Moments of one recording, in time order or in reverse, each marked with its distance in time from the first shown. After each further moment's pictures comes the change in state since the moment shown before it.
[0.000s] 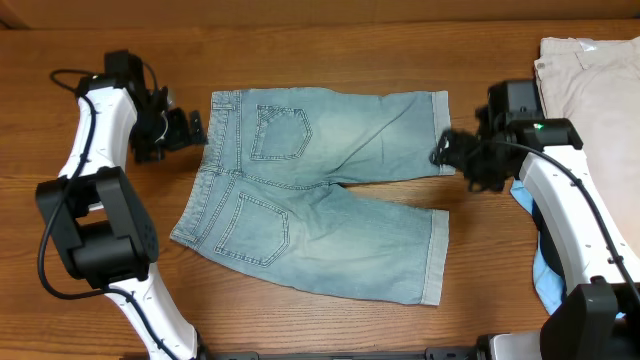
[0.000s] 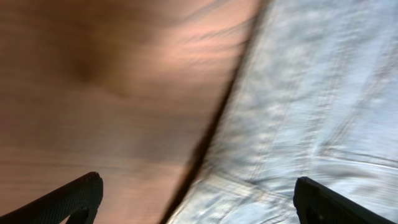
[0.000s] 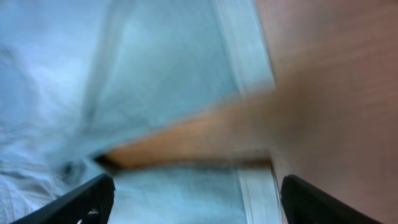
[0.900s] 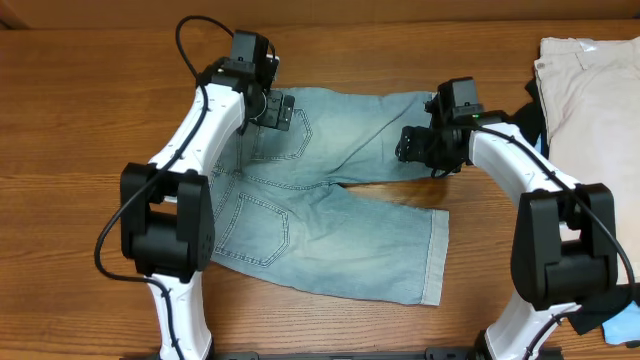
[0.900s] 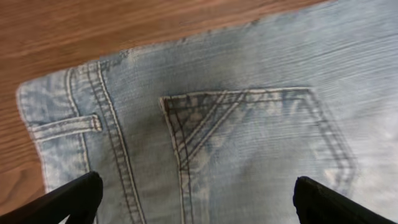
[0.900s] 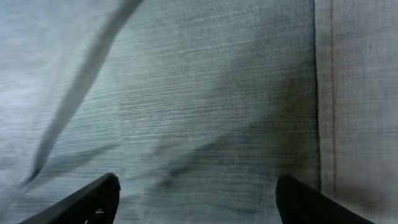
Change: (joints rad) left arm -0.417 0.032 0.016 0.333 -0.255 0.062; right arm 0.091 0.344 0.003 0.320 0.001 -0.109
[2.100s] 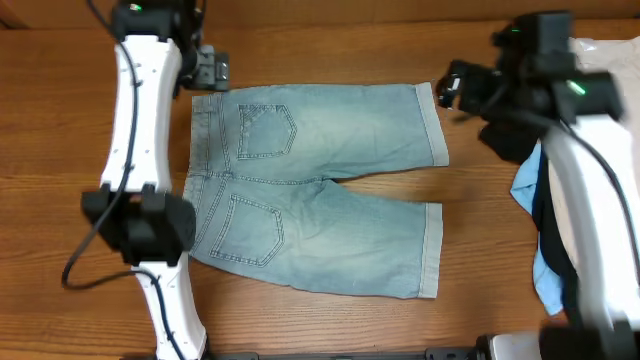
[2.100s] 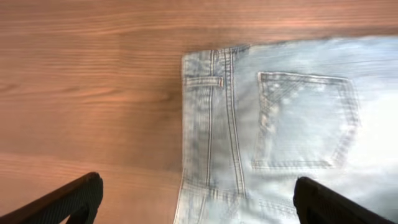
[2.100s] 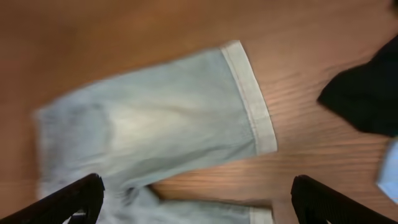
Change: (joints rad) left arm 0.170 0.059 0.729 -0.771 -0.116 -0.076; right arm -0.062 -0.367 0.446 -0.494 0.039 0.049
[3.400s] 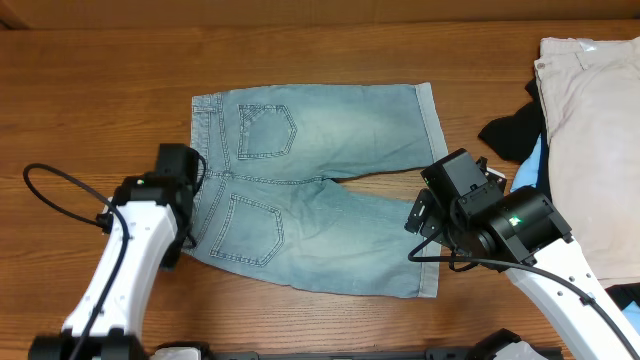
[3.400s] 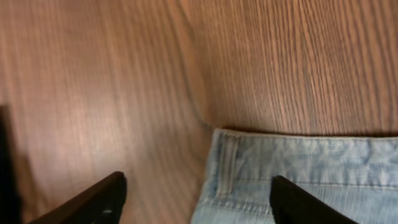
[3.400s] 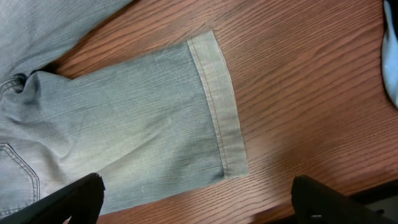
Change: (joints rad) left arm 0.056 -0.774 -1.518 0.451 -0.276 -1.297; right arm 0.443 -0.355 -0.520 -0.244 0.334 0.587
